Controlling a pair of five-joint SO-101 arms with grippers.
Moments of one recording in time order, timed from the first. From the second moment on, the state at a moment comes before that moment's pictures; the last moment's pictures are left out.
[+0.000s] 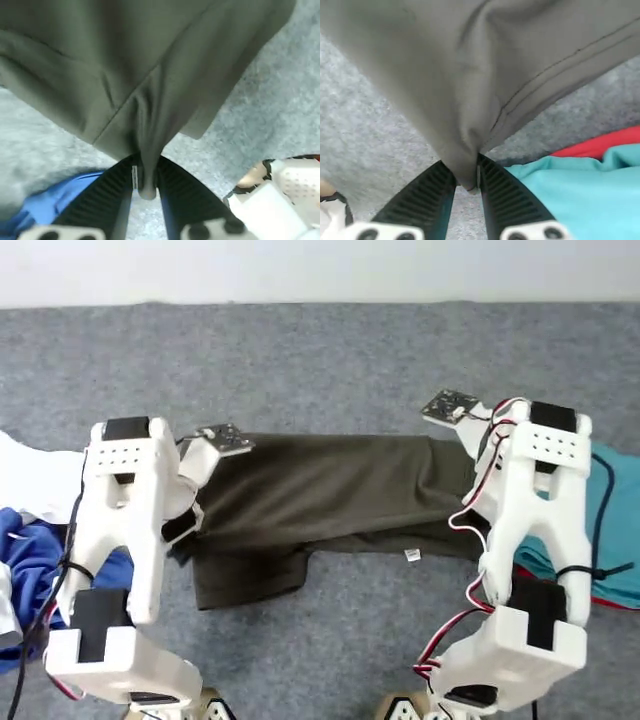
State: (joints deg) left arm -8.4 4.8 15.4 98.9 -42.7; right arm 12.0 7.4 3.0 86.9 60.0
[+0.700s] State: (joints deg) left arm -8.4 -6.2 14.7 98.9 -41.8; right arm 12.4 4.1 -1.1 94.3 60.0
